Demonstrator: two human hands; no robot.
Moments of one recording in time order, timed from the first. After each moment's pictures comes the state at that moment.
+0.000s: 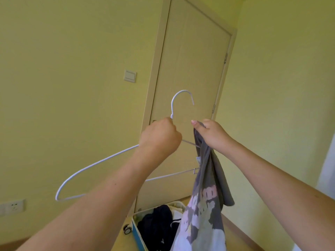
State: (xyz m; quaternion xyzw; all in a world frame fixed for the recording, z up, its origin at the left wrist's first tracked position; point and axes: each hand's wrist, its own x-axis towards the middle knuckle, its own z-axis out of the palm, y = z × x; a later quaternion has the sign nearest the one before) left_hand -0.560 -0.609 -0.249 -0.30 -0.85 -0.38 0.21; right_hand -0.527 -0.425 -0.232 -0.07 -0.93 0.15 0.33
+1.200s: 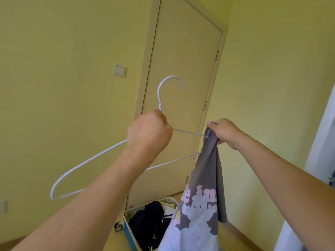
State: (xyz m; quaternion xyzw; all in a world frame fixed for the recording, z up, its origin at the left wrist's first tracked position) left_hand -0.547 -0.608 -0.249 -0.26 -0.83 -0.43 0.26; right_hand -0.504 -0.370 -0.221 -0.26 -0.87 0.31 0.29
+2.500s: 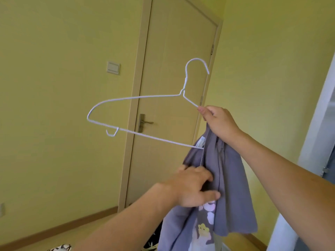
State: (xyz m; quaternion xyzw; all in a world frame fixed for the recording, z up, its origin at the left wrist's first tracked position) left_hand -0.517 -0.525 -0.351 -0.64 -0.74 -0.19 0.09; right_hand -0.496 -0.366 -0.223 -0.08 -0.89 0.11 0.43
